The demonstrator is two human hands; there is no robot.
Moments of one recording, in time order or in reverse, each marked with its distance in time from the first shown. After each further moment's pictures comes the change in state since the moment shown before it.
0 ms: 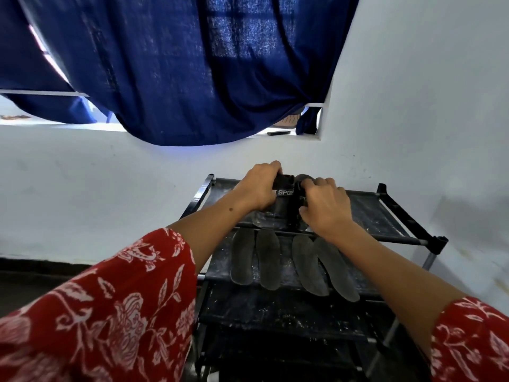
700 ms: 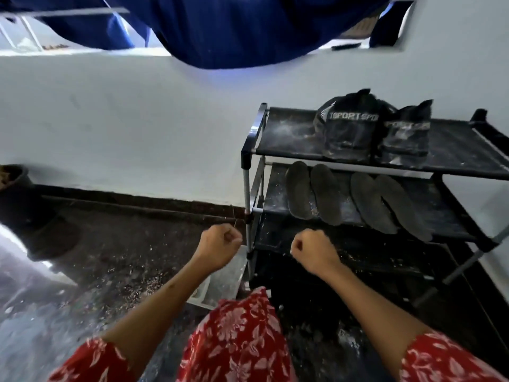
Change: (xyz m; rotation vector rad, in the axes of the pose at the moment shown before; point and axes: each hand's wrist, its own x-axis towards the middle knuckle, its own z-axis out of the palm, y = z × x) left_hand -0.243 -0.155 0.060 -0.295 -0.153 -0.615; right_hand -0.123 -0.120 0.150 0.461 -0.562 0.082
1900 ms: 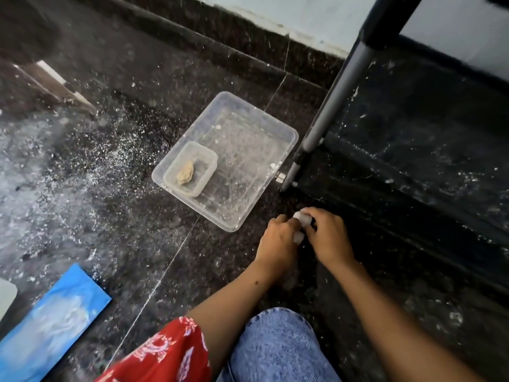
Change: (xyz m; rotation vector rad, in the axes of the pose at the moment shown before) left_hand 0.052 -0.212 0.333 -0.036 -0.231 -0.240; right_hand 0.127 0.130 0.342 0.088 -0.279 -0.115
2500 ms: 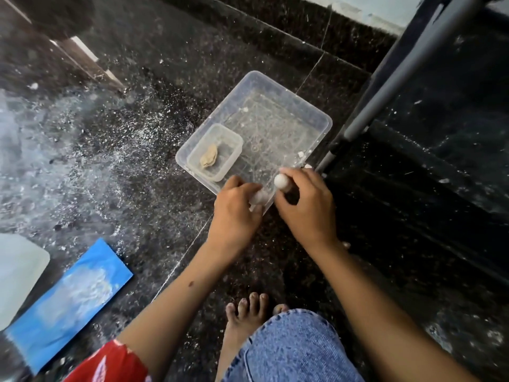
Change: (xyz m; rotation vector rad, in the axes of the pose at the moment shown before) left_hand -0.023 -0.048 -0.088 0.013 0.467 -0.057; right_hand 0.012 -0.086 0.021 0.160 0.287 -0.333
